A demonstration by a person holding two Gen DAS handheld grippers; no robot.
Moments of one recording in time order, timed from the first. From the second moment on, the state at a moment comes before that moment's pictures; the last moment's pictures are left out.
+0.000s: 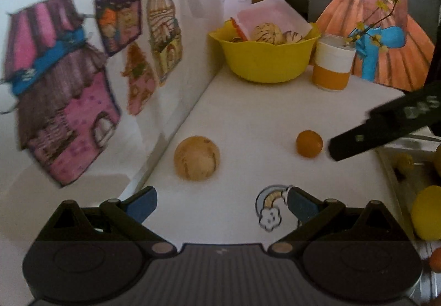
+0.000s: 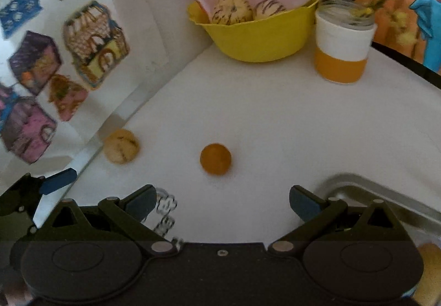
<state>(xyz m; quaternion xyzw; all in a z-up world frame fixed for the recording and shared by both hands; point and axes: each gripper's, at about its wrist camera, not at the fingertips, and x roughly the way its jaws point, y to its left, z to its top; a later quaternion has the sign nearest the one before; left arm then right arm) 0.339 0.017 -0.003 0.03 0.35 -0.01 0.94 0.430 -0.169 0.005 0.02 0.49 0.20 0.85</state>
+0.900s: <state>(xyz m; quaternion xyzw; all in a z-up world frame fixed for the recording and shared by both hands) 0.389 0.020 -0.025 0.02 0.34 0.03 0.94 0.465 -0.150 -0.020 0.07 0.51 0.21 0.83</state>
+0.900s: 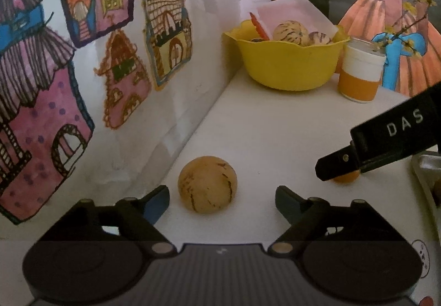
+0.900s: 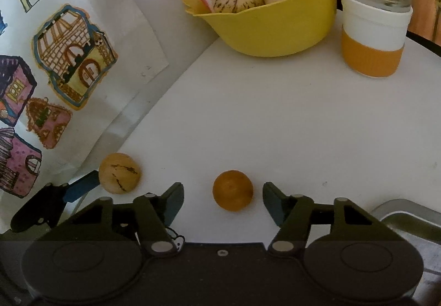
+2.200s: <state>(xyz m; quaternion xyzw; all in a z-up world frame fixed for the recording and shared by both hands) 0.357 0.015 -0.025 0.00 0.35 -0.01 0.94 0.441 -0.154 -0.018 0.04 0.50 0.21 0.84</state>
